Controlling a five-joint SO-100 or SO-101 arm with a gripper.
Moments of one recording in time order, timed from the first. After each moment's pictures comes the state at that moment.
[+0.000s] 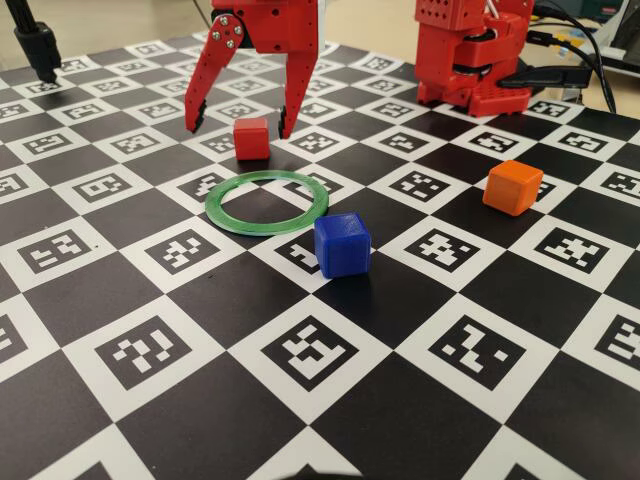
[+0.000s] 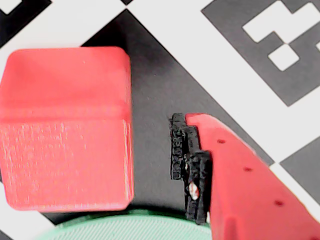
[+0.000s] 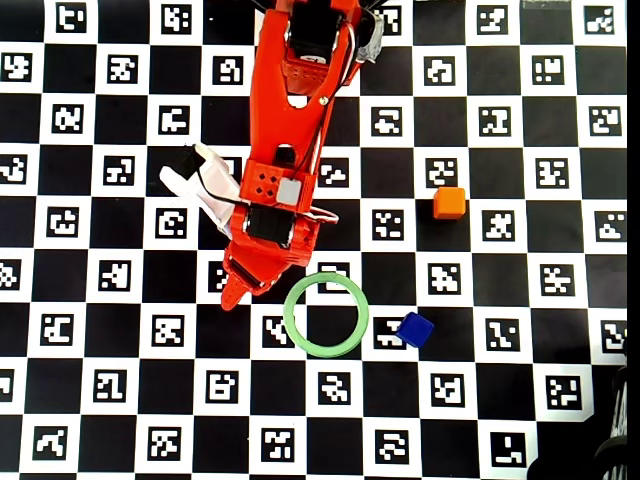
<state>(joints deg) 14.3 77.2 101.3 63.4 27.2</state>
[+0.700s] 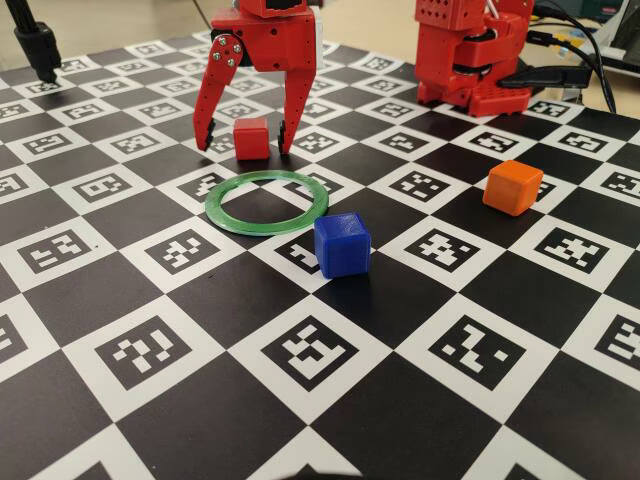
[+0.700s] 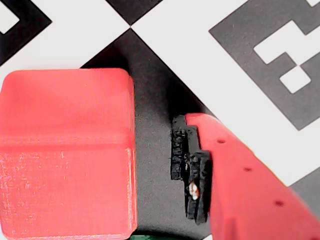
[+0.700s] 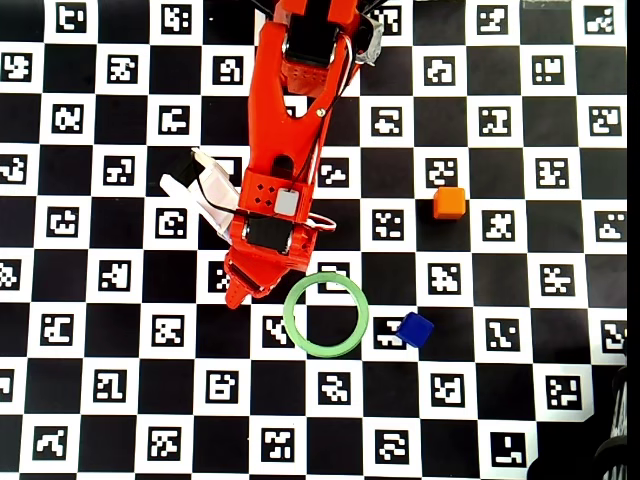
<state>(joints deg) 14.3 75.2 101.7 61.5 26.6</state>
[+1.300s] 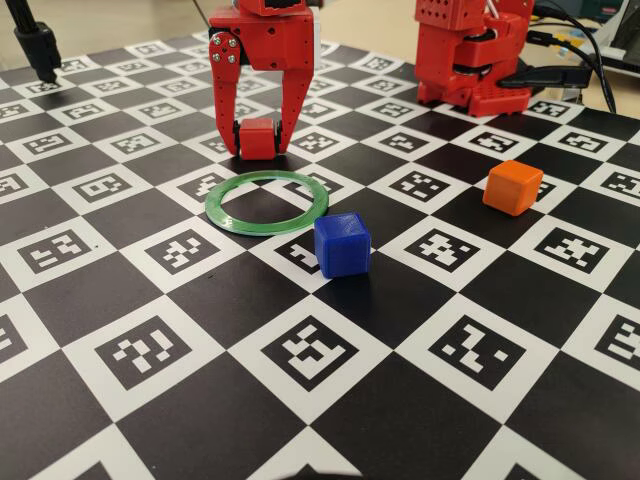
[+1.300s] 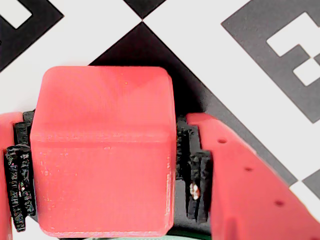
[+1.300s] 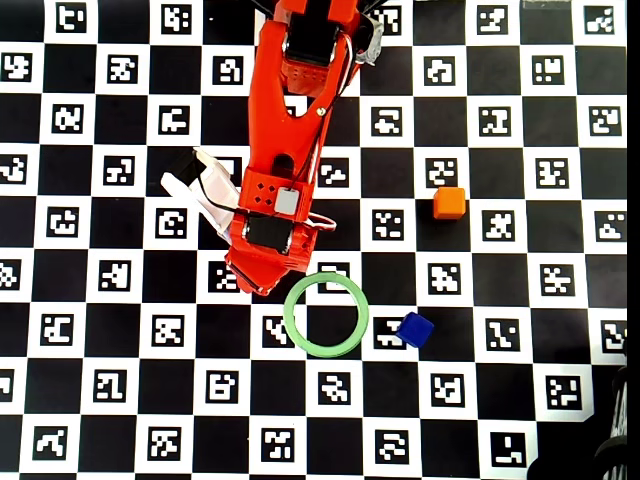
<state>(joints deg) 14.3 75.3 102.0 60.7 27.6</state>
